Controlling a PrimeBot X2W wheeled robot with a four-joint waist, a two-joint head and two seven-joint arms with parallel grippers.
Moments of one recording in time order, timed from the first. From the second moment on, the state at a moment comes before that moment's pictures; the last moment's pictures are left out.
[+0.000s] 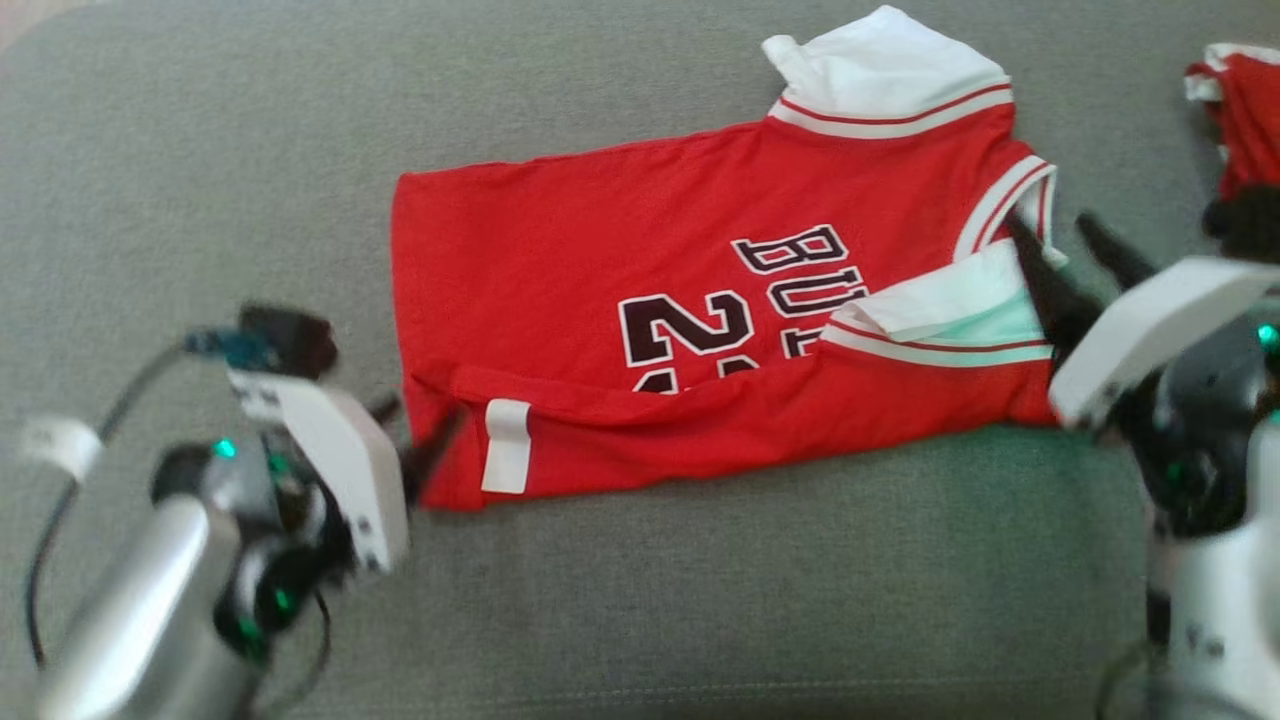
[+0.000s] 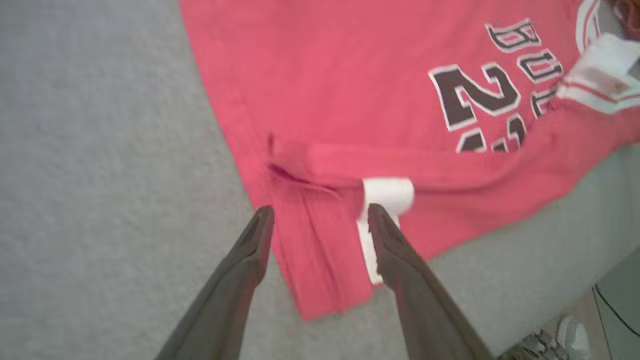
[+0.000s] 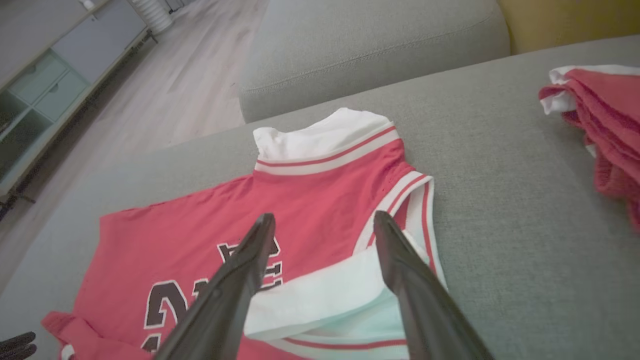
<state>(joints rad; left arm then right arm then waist) -0.34 0.42 -0.46 0.10 -0.72 0.08 0.58 -0.36 -0.05 -0.12 0.01 0.37 0.12 0.66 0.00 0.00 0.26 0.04</state>
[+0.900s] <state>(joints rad) -0.20 0.43 -0.47 -0.05 -0.73 0.14 0.55 -0.17 -0.39 0.01 -0.07 0.34 0.12 0.87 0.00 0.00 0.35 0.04</state>
